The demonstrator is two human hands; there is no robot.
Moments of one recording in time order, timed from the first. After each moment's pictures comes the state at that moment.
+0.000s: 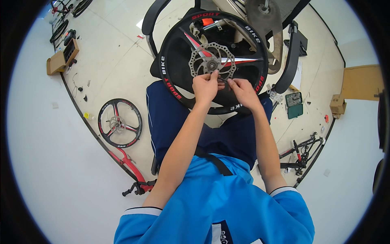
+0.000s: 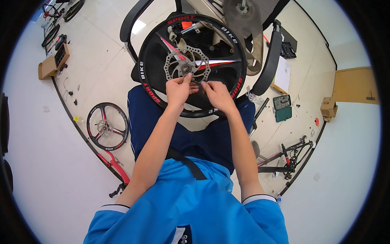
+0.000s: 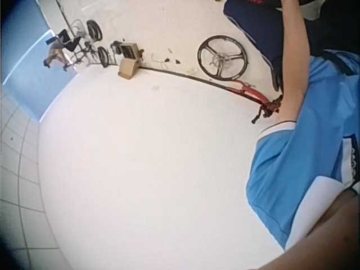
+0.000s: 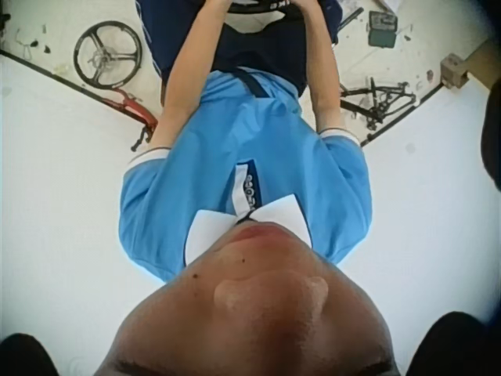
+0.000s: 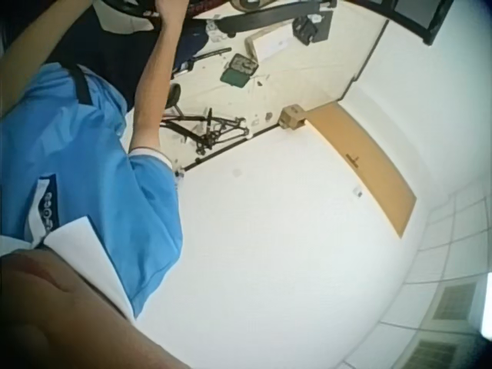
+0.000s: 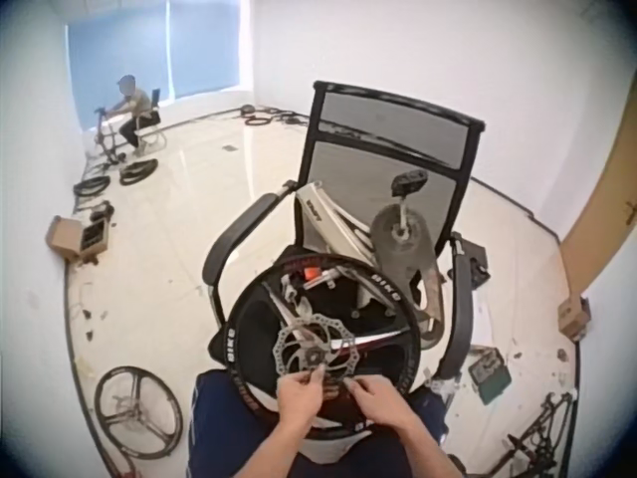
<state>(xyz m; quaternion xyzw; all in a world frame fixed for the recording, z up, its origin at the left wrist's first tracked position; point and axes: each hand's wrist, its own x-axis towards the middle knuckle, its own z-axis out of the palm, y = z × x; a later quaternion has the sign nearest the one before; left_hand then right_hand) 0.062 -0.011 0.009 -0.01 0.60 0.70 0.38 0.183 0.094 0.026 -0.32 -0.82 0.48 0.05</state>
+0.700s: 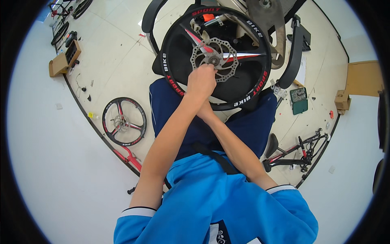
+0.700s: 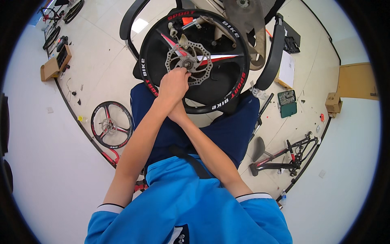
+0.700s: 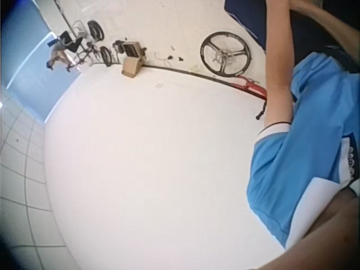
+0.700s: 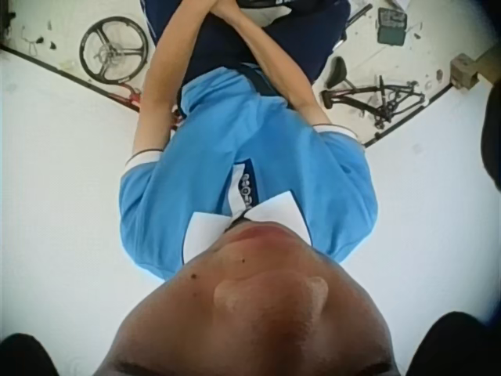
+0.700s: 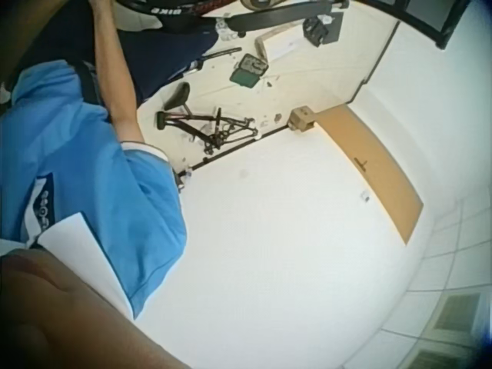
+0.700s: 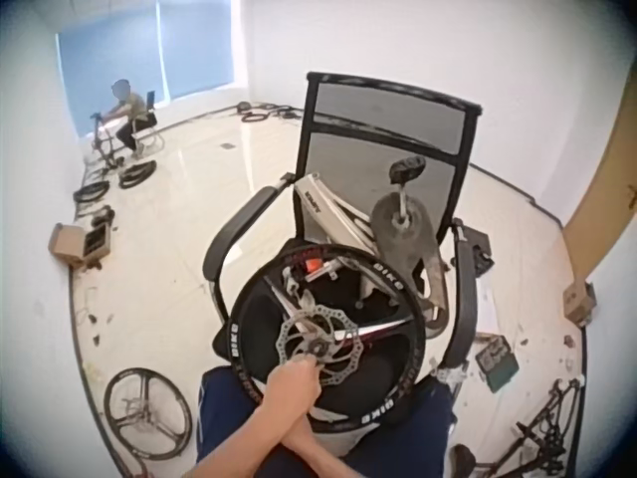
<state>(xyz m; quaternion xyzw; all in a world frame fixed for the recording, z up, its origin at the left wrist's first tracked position) 0.029 -0.032 0.017 0.48 0.82 0.30 0.07 0.112 -0.054 -0.053 -0.28 -0.64 0.69 0.18</state>
